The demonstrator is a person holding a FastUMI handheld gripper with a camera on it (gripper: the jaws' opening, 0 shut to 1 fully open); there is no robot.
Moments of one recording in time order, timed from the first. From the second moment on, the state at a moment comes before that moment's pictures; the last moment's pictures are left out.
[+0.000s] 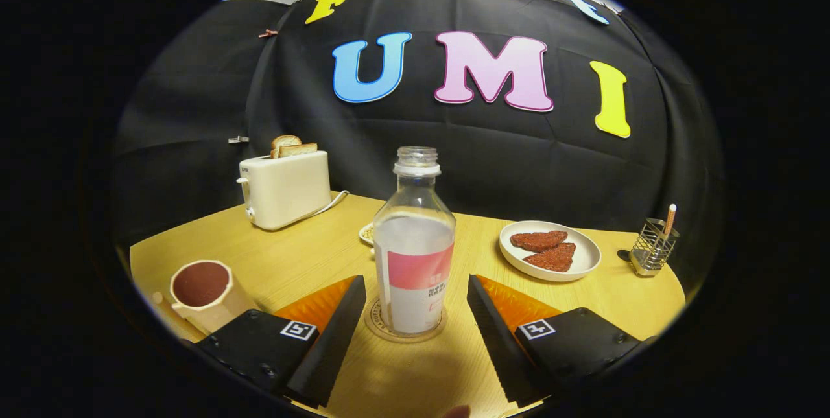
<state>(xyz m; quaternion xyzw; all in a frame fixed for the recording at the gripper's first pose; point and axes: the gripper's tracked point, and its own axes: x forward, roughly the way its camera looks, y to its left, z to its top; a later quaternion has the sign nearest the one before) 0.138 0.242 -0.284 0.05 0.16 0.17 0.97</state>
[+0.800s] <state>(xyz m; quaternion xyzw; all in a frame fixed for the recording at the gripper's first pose) 0.063 0.200 -0.159 0.03 0.13 0.11 0.98</state>
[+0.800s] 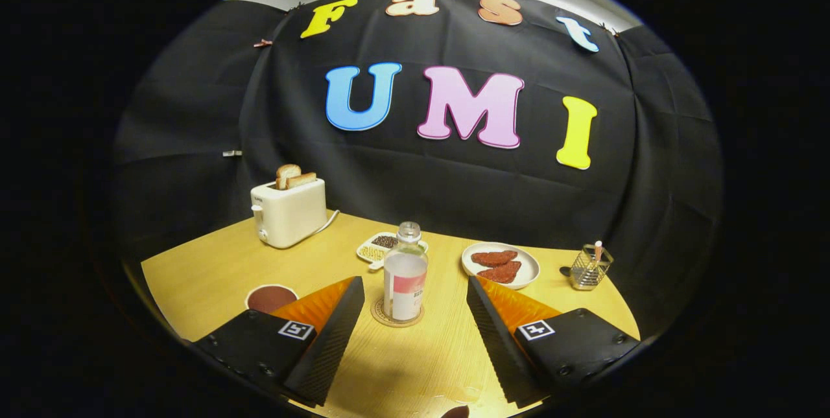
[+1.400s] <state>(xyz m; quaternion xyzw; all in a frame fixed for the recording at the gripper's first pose) 0.012 0.184 -0.064 -0.02 0.06 0.09 0.99</state>
